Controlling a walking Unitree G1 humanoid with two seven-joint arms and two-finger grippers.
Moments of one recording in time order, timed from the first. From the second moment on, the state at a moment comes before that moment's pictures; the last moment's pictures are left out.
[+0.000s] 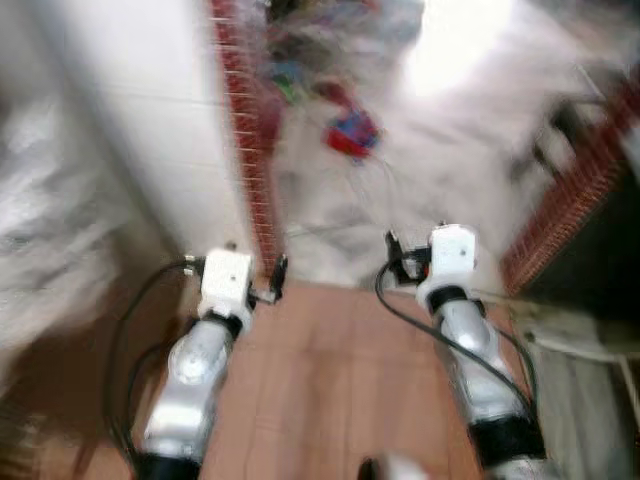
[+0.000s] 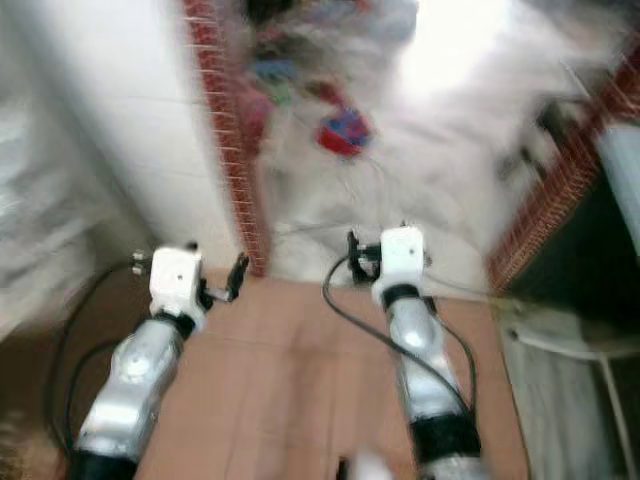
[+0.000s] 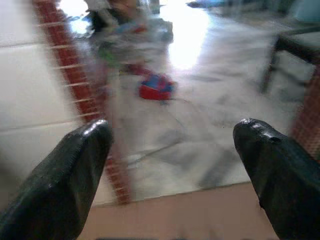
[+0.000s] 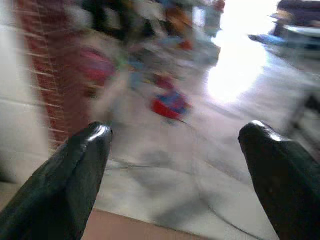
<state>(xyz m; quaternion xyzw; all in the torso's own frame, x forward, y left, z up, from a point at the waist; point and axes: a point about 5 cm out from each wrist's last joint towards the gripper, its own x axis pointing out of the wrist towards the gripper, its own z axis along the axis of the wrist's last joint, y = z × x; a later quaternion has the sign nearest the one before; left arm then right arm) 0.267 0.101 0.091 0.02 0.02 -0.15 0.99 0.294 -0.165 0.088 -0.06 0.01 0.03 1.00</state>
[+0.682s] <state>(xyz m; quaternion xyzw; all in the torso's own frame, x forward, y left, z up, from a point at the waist) 0.265 0.100 0.089 0.02 0.02 -0.16 0.99 0.296 -0.168 0.087 -0.05 0.01 0.02 1.00</state>
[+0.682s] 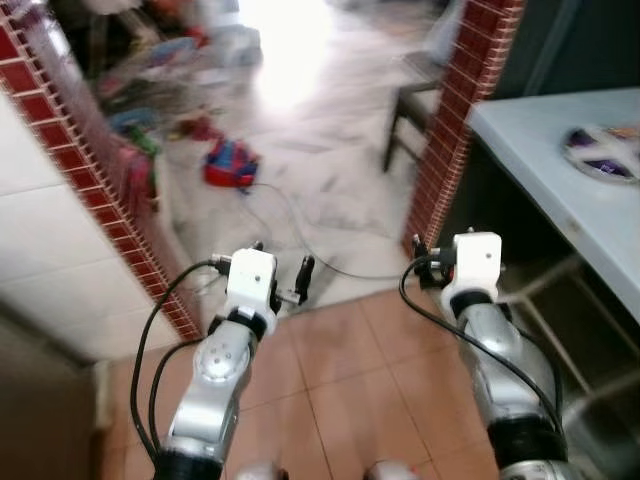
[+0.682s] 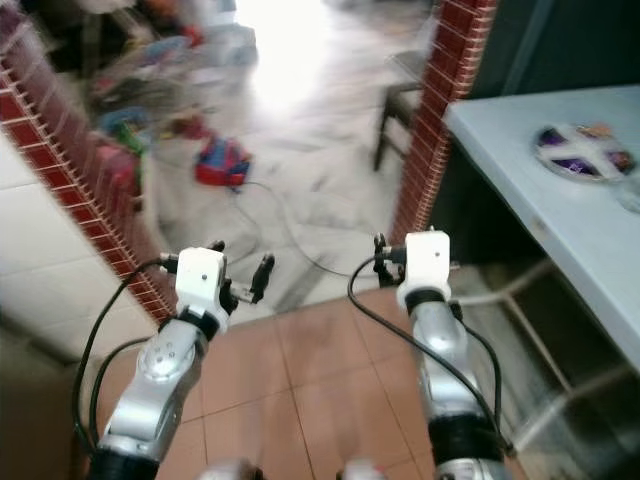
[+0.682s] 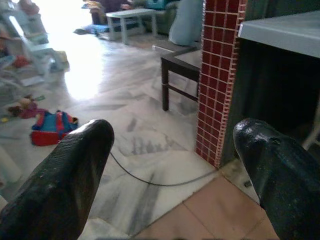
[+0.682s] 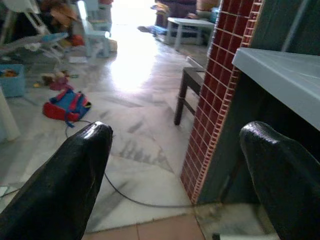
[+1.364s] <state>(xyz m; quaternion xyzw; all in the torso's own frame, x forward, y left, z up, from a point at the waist) 0.265 0.101 0.089 0.02 0.02 -0.14 0.99 0.296 -0.164 0.088 -0.06 0.01 0.03 1.00</state>
